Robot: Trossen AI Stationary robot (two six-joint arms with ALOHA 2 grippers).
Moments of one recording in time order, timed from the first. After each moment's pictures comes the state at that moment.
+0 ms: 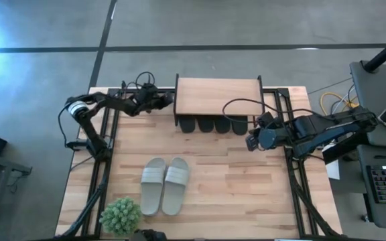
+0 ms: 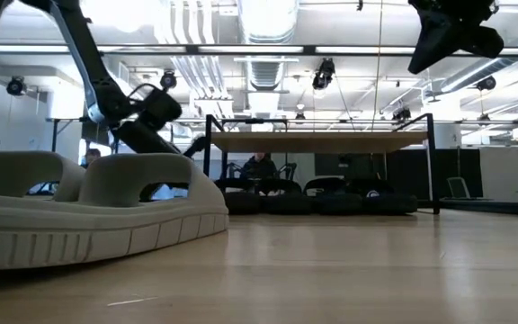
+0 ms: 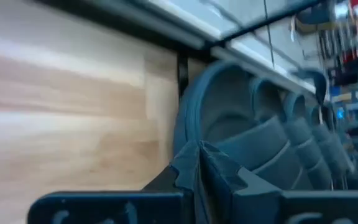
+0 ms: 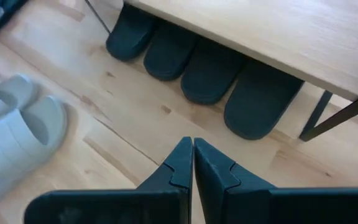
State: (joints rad) left arm 0.79 1.70 0.66 0.48 0.11 -0.98; right arm 0.23 1.04 1.03 -1.05 0.55 1.12
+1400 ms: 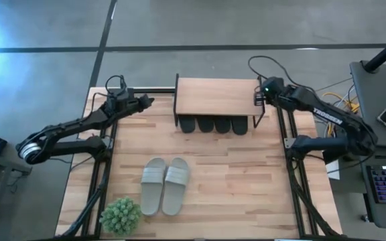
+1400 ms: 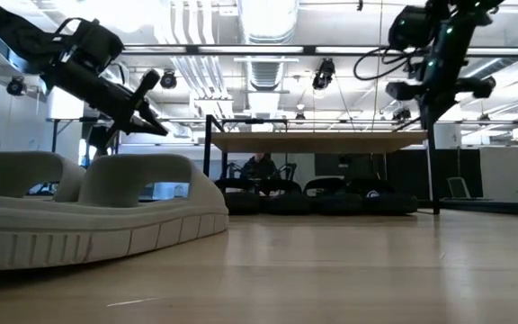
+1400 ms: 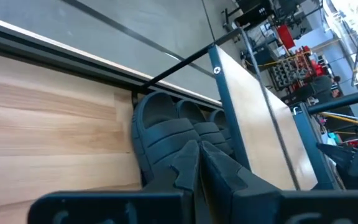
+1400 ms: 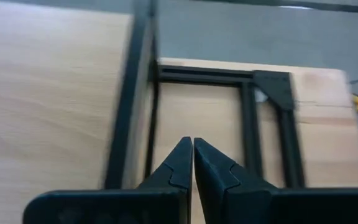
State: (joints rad) left arm 0.76 0.93 0.41 0.20 0.02 -0.96; right arm -0.71 1.08 0.92 -0.90 0.50 0.65
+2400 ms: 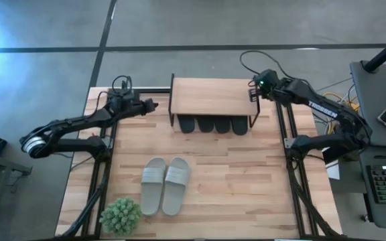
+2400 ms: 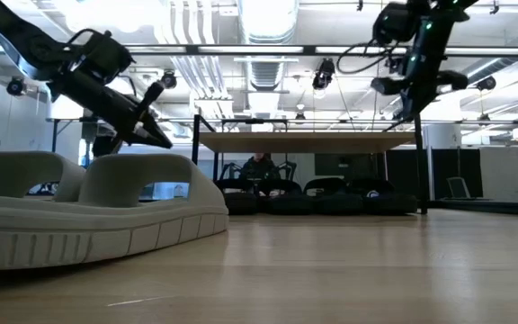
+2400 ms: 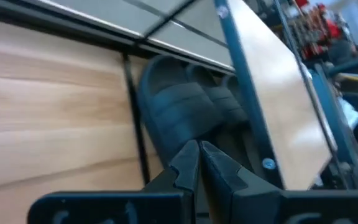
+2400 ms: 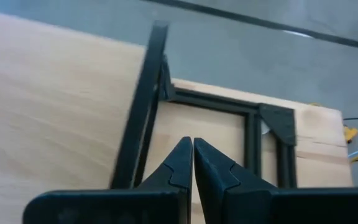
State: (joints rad) left arm 0.76 1.03 0.41 0.20 0.12 -0.89; right arm -0.70 1.20 1.06 -0.90 0.52 0.52
